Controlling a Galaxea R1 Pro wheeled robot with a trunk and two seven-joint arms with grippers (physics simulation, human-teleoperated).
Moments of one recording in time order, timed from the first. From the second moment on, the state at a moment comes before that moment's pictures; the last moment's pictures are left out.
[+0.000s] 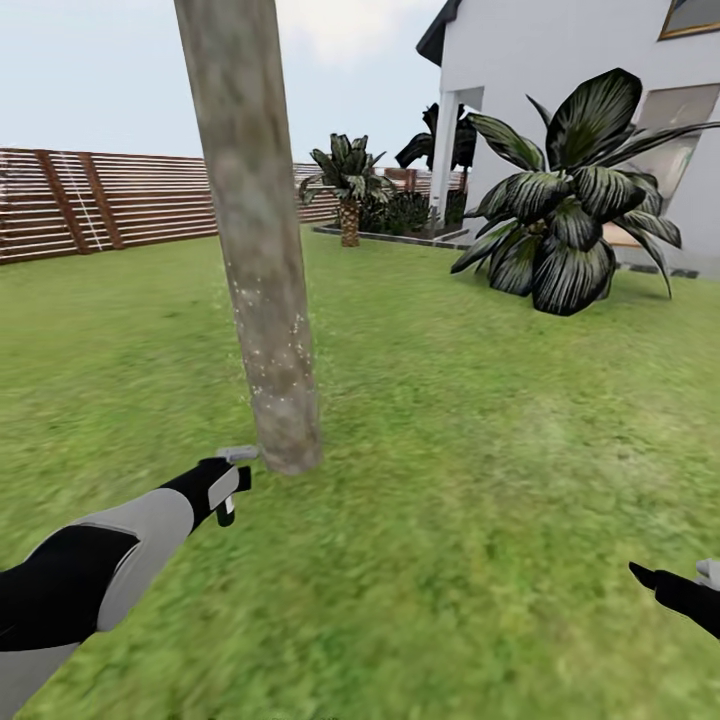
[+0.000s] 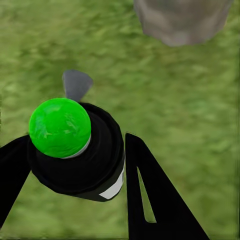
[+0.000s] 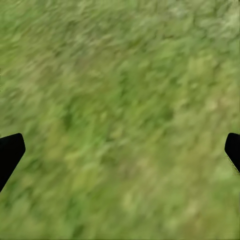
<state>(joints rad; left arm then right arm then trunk) -1.15 0.03 -0.22 -0.03 0.37 0.30 0.27 -0.43 -0.18 -0.97 -1.13 0.43 0.50 0.66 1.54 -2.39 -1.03</state>
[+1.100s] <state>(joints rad) -1.33 0.02 -0.22 -0.64 0.36 0.98 0.54 -0.43 -0.18 -0.97 -1.13 0.43 0.50 0.66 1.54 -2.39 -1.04</state>
